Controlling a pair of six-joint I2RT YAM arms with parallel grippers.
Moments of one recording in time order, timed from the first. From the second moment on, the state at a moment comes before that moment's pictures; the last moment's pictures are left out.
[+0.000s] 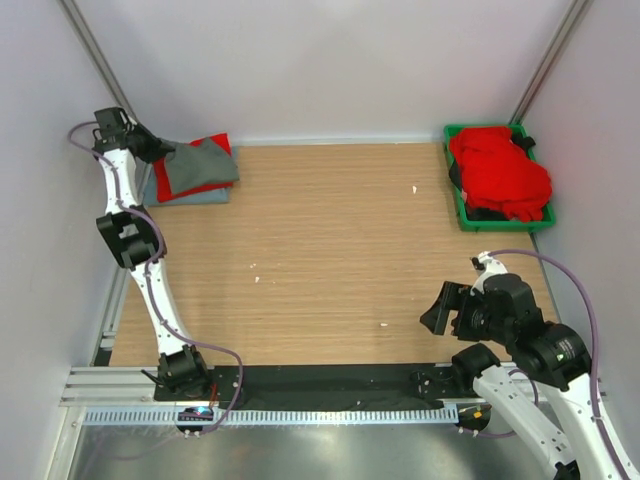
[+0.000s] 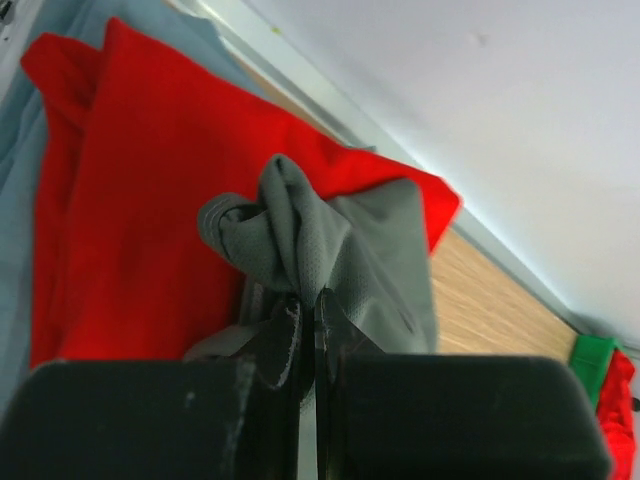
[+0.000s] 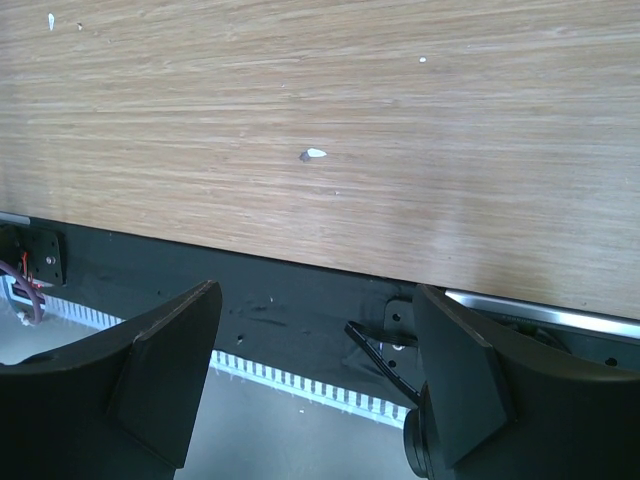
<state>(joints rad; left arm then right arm) 0.37 2.59 2.61 -0.71 0.45 -0.59 0.43 0.41 0.85 -1.24 -0.08 0.57</state>
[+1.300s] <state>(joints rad) 0.28 2.23 2.15 -0.73 -0.04 -0.49 0.43 0.34 0.84 -1.17 -0.16 0.58</state>
